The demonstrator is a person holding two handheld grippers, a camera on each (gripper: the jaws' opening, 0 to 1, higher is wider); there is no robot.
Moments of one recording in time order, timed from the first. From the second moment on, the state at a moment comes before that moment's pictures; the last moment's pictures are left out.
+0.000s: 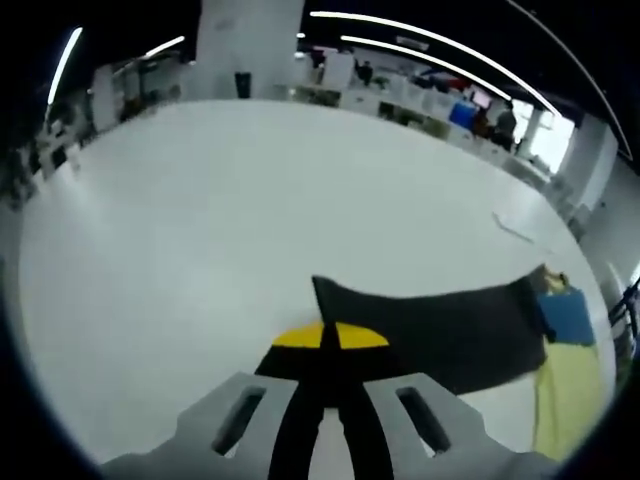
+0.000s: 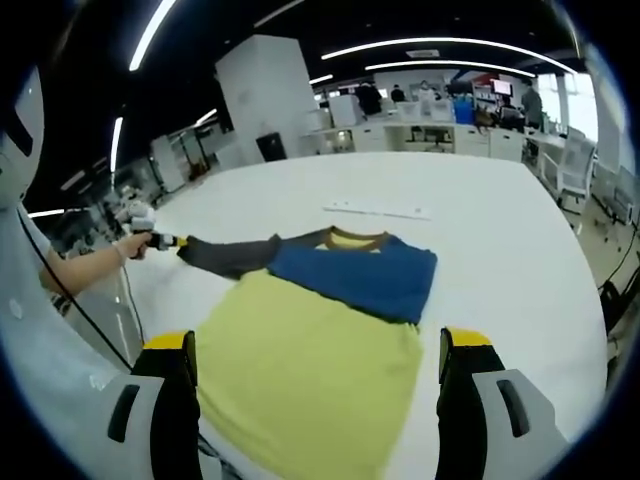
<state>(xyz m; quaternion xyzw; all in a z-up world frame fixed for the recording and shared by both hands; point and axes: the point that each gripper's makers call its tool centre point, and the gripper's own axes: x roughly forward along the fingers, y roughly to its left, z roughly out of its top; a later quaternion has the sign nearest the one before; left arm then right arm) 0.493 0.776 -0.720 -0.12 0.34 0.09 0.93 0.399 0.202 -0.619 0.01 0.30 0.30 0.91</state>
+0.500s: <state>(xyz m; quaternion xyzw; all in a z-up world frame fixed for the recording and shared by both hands) 0.488 0.757 -0.687 -0.12 0.33 0.08 0.93 0.394 0.196 -0.622 0.02 0.29 0.31 0.91</state>
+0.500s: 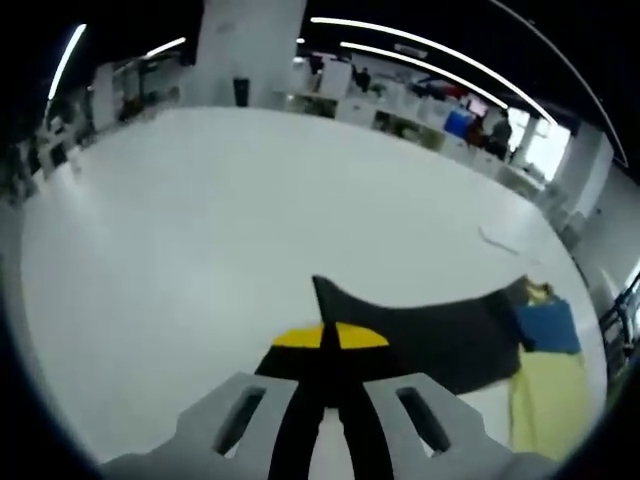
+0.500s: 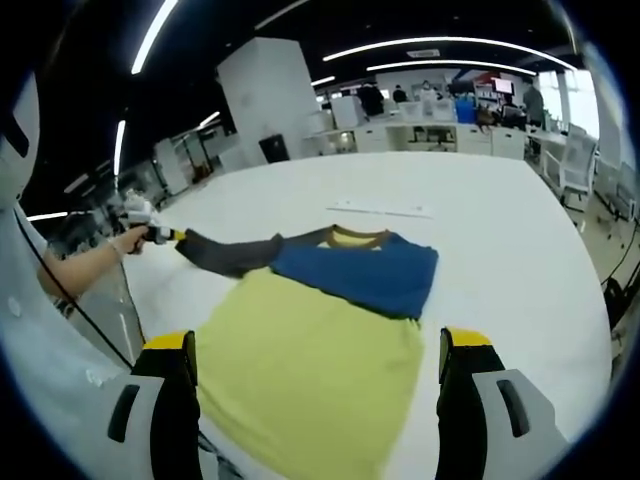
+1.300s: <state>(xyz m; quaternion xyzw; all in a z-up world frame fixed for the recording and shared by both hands) 0.501 0.722 -0.632 -0.11 0.29 0.06 0.95 0.386 0.188 -0.620 0.04 0.27 0.32 0.91</state>
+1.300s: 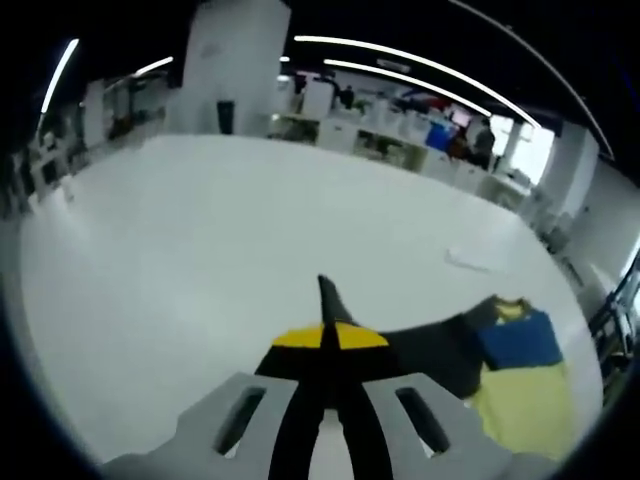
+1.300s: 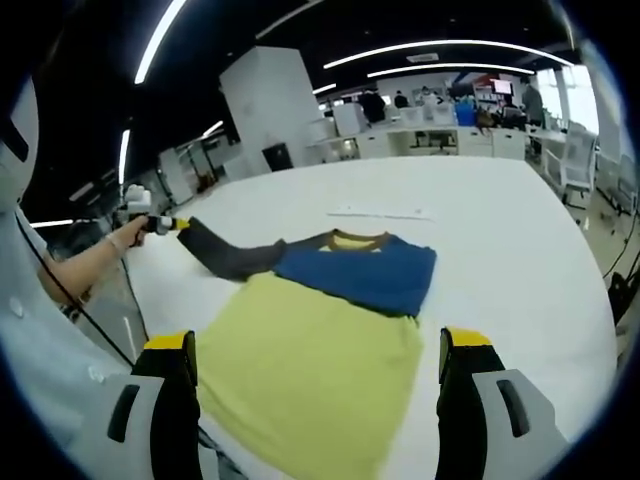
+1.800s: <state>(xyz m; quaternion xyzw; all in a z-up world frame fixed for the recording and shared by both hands) 0.510 0.684 -0.582 -0.13 0.24 0.02 0.96 0.381 0.185 -0.617 0.04 0.26 0.33 0.91</state>
